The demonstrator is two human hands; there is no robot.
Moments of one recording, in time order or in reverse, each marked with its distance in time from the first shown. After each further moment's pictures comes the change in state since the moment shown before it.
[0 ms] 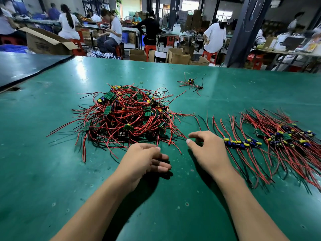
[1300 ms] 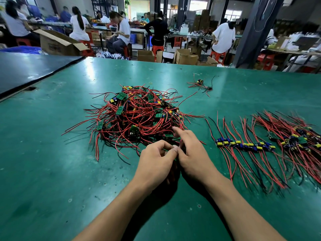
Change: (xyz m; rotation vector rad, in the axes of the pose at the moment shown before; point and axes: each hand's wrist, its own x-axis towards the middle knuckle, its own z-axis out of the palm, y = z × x) left_hand 0.007 -0.020 0.000 0.425 0.111 0.354; right_hand -0.010 -0.034 0.043 0.129 -0.265 -0.185
